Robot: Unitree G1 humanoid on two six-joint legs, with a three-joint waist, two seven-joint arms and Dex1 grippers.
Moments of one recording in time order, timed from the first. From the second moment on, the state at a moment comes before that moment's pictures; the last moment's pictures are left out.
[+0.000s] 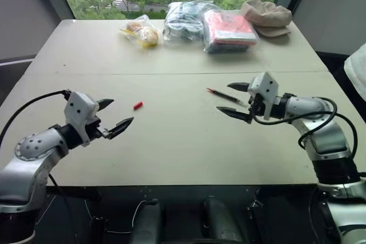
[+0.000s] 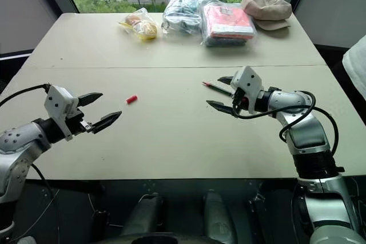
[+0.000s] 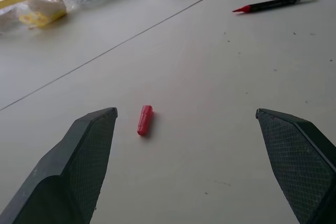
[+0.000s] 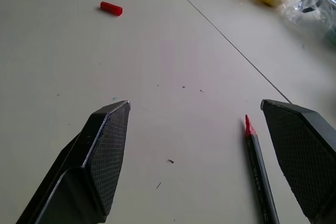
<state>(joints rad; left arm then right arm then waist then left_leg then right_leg) -0.04 0.75 0.28 -0.40 -0.49 0.50 -0.71 -0.50 -0.69 0.03 -0.04 0.26 0.31 0.96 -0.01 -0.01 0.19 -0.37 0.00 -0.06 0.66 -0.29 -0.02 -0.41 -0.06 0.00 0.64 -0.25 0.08</state>
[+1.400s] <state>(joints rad) -0.29 0.62 0.19 0.11 -0.38 0.33 -0.72 -0.44 -0.63 0.03 -0.11 0.26 0.36 0.91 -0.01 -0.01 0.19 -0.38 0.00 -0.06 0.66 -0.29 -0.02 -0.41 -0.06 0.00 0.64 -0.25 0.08</state>
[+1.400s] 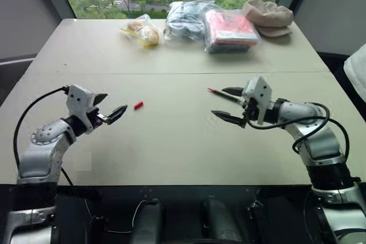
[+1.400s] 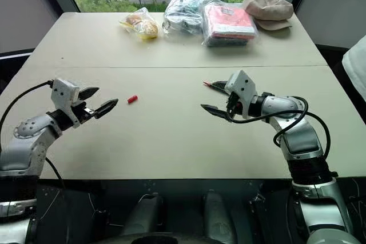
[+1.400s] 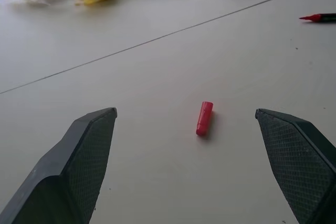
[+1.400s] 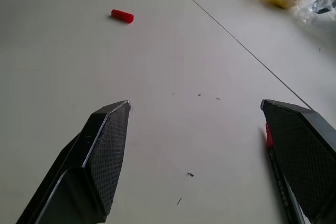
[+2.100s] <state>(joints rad) -0.61 0.55 0.01 0.69 -0.16 0.02 -0.86 -0.38 -0.63 0.03 -0.20 0.26 0.39 0.84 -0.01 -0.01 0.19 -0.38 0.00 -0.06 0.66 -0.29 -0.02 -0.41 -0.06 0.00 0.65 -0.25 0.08</state>
